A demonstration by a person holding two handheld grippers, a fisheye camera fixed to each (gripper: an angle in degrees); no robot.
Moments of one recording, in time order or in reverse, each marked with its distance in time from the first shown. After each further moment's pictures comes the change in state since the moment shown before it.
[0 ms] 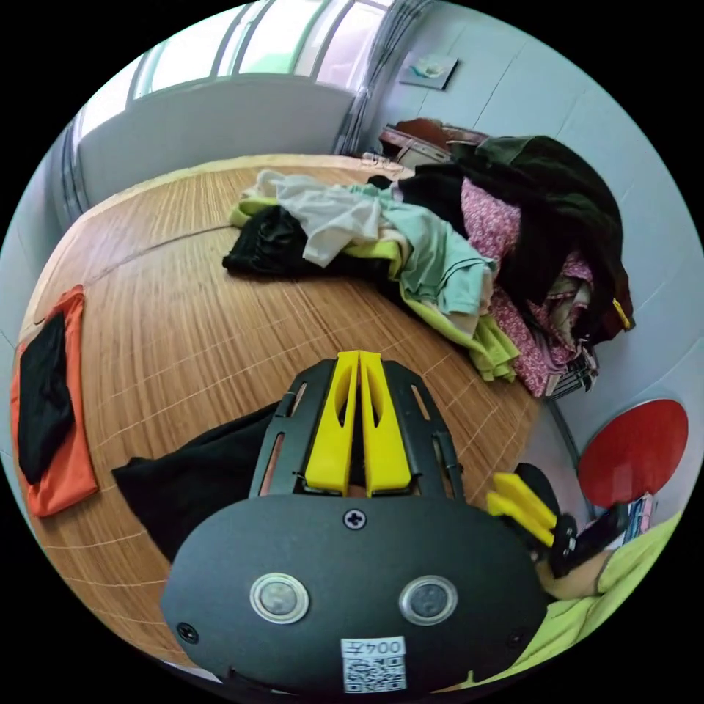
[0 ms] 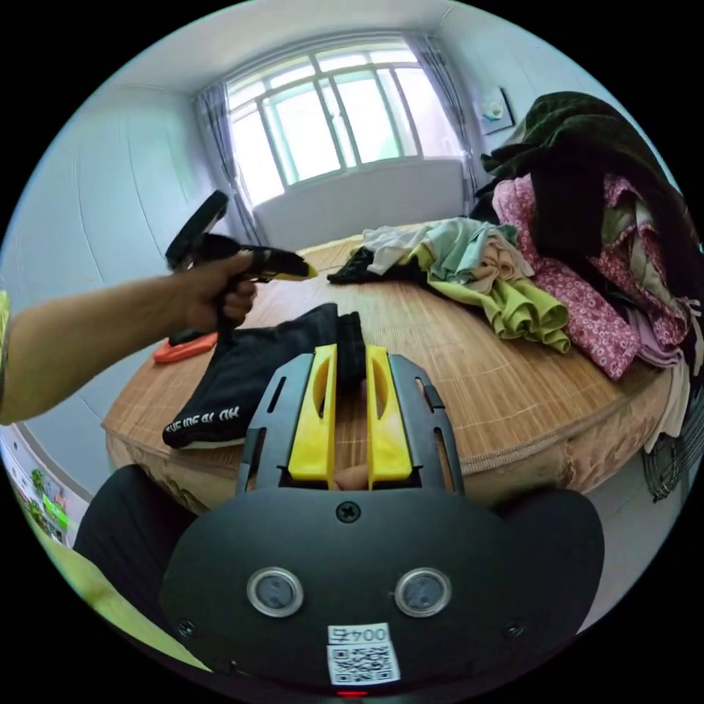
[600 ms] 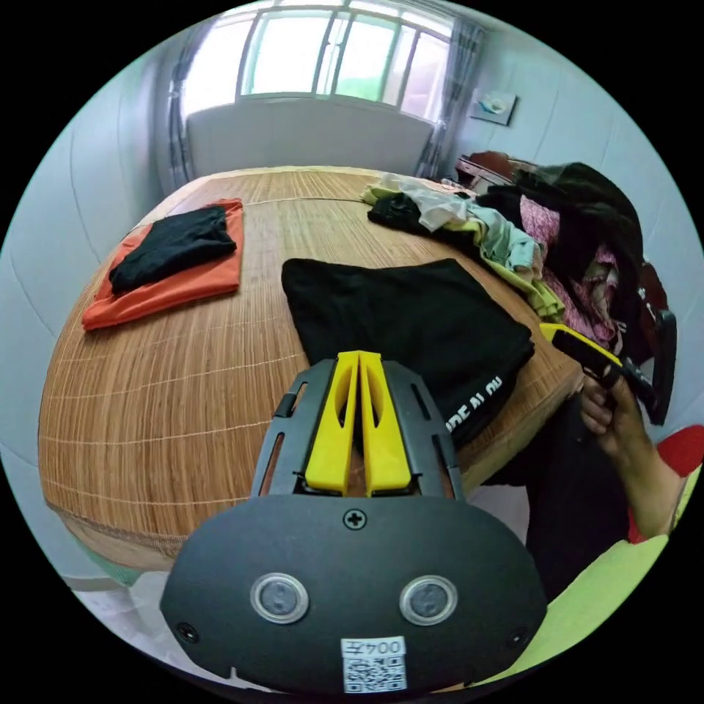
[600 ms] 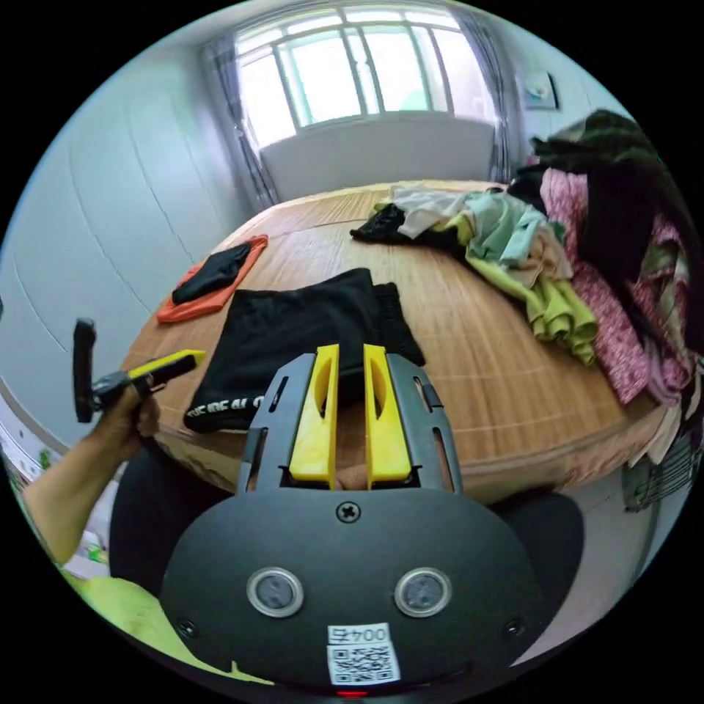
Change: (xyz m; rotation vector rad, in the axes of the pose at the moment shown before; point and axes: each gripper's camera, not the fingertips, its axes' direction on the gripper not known) left arm -0.080 0.236 -0.056 0.003 -0.199 -0.141; right arm -0.051 -0.027 0.049 -0.300 -0.003 -0.019
